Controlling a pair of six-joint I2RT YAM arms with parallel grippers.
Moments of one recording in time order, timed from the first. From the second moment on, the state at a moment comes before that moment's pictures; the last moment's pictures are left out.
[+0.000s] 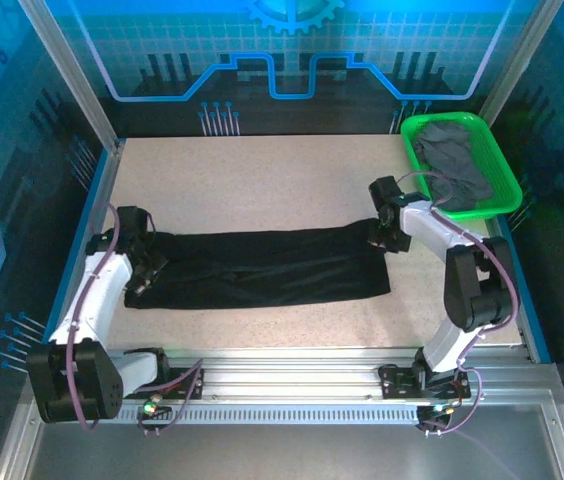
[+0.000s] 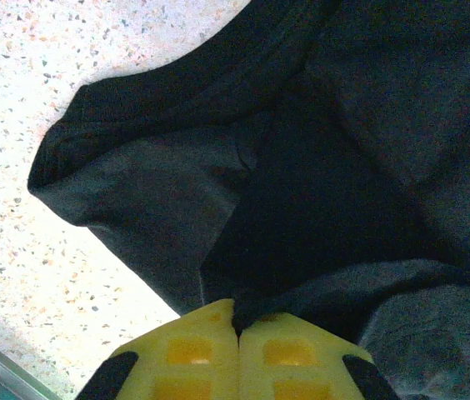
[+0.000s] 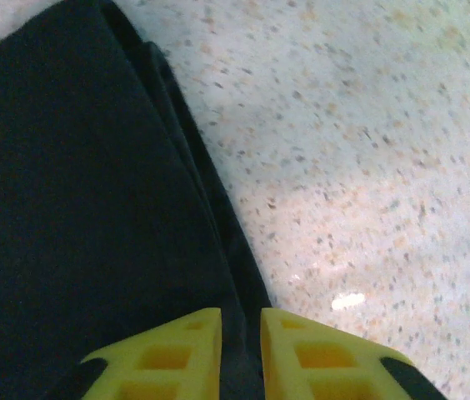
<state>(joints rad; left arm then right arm) 0.13 1.17 0.87 -1.01 -0.10 -0.82 0.23 1.68 1.14 -0.83 0.17 0.57</state>
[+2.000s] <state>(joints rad) 0.49 1.97 1.36 -0.73 0.36 -0.77 0.18 2.13 1.59 -1.14 -0.02 0.68</state>
